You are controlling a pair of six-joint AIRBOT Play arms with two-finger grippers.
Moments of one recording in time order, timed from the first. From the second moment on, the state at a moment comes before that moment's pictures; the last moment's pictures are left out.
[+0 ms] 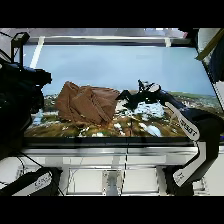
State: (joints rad) left arm 0.06 -1.17 1.44 1.25 -1.27 -1.26; right arm 0.21 -1.81 1.22 -0.44 0.90 1.41
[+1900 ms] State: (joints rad) left arm 0.06 -1.17 1.44 1.25 -1.31 -1.26; right arm -0.81 -1.54 1.33 -0.87 1.19 1.37
